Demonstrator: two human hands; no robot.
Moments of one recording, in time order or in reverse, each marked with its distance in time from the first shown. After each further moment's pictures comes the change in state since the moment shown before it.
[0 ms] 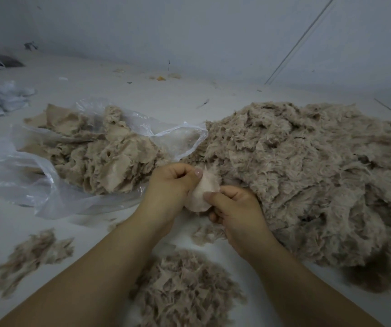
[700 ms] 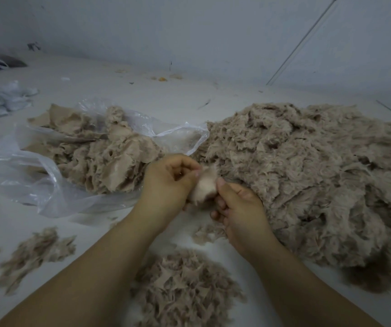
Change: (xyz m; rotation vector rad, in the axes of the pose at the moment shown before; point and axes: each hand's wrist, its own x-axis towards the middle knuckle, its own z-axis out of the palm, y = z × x) left_hand -0.003 0.006 -0.006 0.117 0.040 0.191; right_hand 0.001 -0.001 0.003 0.167 0.073 0.047
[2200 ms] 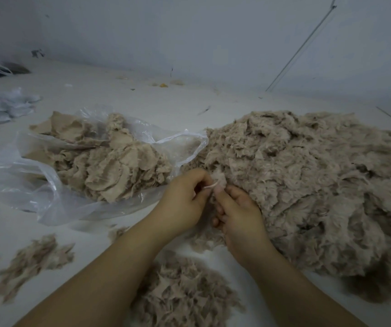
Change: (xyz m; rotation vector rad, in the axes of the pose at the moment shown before) left_hand 0.010 -0.016 0.012 0.470 -0.250 0.302; right_hand 0.006 0.007 -0.004 -0.019 0.012 -0.017
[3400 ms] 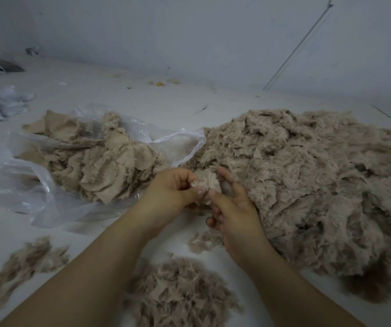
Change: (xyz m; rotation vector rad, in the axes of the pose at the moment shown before) left_hand -0.001 0.005 -0.018 -0.664 -0.089 -0.349; right_hand -0.002 -0.002 0.000 -0.036 -0.129 -0.068
